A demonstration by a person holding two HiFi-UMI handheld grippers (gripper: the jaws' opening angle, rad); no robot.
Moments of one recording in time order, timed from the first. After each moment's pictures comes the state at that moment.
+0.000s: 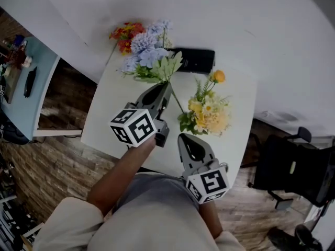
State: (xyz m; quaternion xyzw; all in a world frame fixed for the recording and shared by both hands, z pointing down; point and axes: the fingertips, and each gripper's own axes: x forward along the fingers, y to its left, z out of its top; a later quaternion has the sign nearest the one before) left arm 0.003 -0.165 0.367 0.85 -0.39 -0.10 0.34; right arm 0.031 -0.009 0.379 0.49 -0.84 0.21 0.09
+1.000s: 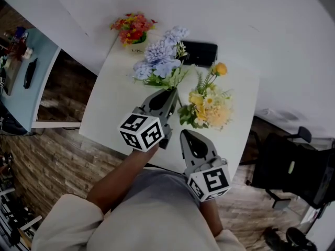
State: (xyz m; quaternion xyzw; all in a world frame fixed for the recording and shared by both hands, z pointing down) left arm 0.021 -0.130 0.395 0.87 -0.39 -0.06 0.30; right arm 0.040 0.000 0.382 0.48 -0.85 0.20 0.09
